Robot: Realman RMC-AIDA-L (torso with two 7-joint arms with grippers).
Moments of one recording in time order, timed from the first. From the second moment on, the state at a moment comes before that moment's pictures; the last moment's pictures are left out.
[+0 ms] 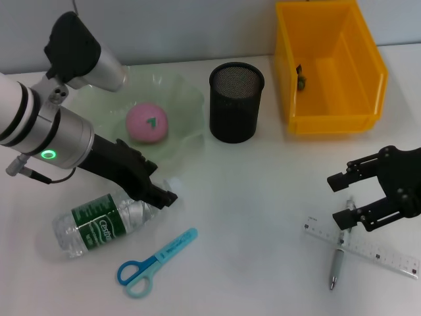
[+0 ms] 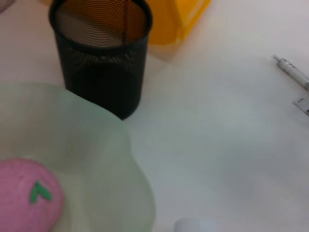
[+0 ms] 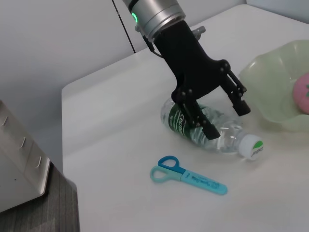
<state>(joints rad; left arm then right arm) -0.73 -2.07 1.32 1.05 2.36 1.43 -2.15 0.57 1.96 -0.68 -0.97 -2.26 -2.00 1.66</state>
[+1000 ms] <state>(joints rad) -0.74 -2.08 1.41 1.02 2.38 1.35 -2.15 0.57 1.96 -0.68 -0.98 -2.25 -2.00 1.66</state>
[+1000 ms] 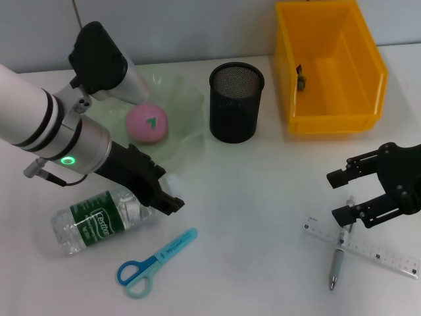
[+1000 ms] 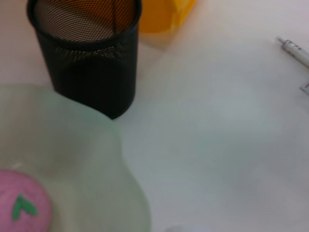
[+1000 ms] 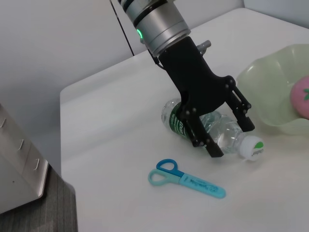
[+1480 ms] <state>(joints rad) -0.71 -2.08 1.43 1.06 2.33 1.40 -2.17 0.57 1.96 -0.68 -0.98 -2.25 -2.00 1.66</state>
